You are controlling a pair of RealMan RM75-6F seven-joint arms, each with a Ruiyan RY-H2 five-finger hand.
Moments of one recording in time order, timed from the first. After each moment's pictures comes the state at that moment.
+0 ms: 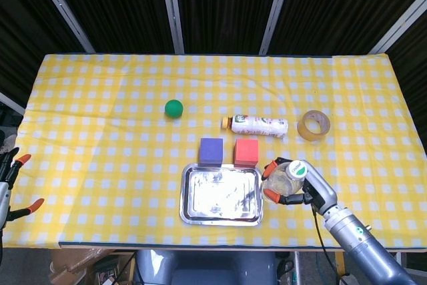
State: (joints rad) left arm -0.04 -1.10 -0.05 -1.68 1.48 1.52 0.00; right arm 0.38 -0.79 0.34 -2.35 -1.11 0.80 0.76
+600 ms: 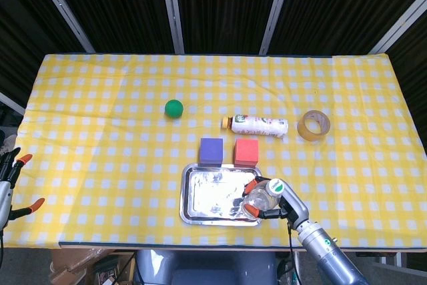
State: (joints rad) left arm -0.05 -1.11 -0.05 -1.67 1.46 1.51 0.02; right arm 0.36 -1.16 0.19 -2.21 -1.17 0.92 0.65
